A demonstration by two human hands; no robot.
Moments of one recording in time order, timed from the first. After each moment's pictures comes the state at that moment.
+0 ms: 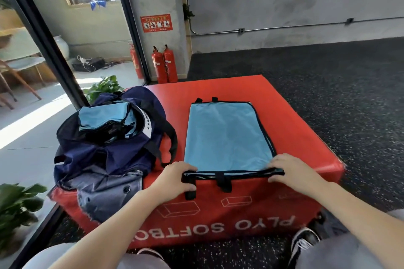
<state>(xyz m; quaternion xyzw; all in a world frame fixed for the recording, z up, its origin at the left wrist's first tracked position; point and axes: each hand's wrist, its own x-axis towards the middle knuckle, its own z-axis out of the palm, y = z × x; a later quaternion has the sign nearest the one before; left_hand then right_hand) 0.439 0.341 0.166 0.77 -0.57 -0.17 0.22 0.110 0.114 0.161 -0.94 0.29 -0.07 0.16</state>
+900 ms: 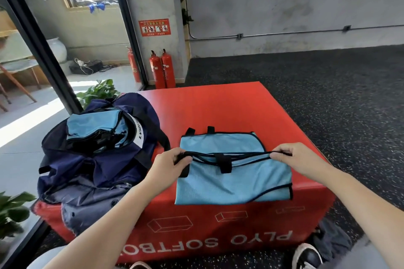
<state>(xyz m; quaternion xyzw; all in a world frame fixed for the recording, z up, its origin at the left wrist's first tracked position) 0.432 0.303 0.212 0.77 -0.49 -0.13 0.39 0.115 0.075 0.214 -0.84 0.35 -0.18 0.37</state>
